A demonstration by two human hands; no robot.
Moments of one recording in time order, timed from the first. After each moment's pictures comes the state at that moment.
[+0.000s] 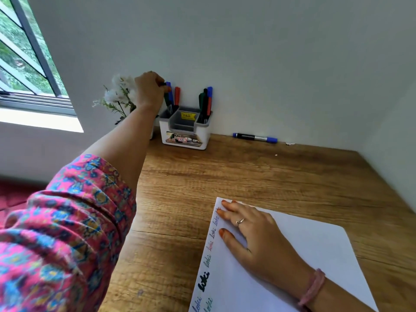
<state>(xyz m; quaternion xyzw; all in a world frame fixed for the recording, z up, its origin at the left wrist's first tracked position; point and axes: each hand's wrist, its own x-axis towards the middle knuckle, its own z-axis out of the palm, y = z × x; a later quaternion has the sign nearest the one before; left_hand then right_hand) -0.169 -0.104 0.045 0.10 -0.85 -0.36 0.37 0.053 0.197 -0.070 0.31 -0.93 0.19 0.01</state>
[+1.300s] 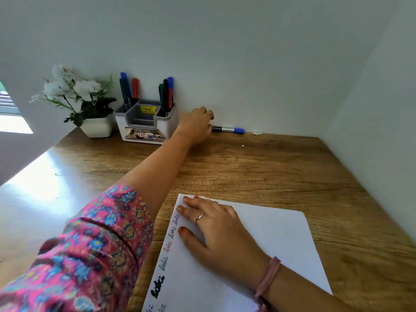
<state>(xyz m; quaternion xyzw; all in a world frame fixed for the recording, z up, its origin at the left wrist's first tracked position) -0.189 0.072 -0.031 -0.15 -0.97 -0.09 0.19 0.056 0.197 -0.062 0.33 -0.92 0.22 0.03</state>
